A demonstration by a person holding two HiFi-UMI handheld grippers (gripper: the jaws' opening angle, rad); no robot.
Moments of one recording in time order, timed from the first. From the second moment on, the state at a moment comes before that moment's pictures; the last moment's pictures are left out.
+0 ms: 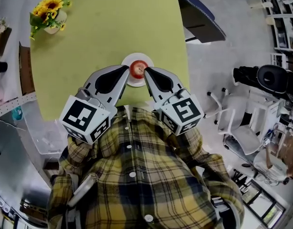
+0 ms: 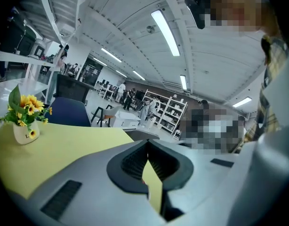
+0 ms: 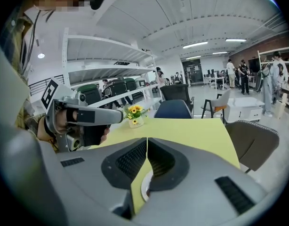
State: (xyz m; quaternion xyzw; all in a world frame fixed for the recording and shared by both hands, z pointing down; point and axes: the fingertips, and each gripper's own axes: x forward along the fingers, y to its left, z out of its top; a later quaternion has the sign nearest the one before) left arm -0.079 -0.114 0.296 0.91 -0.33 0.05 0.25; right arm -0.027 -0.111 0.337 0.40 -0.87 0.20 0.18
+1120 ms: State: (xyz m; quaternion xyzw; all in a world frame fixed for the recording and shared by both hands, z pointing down) left arm -0.081 -0.125 0.285 0.90 -0.35 0.06 0.23; right arm -0.044 -0.114 0.332 0.32 -0.90 0.25 0.15
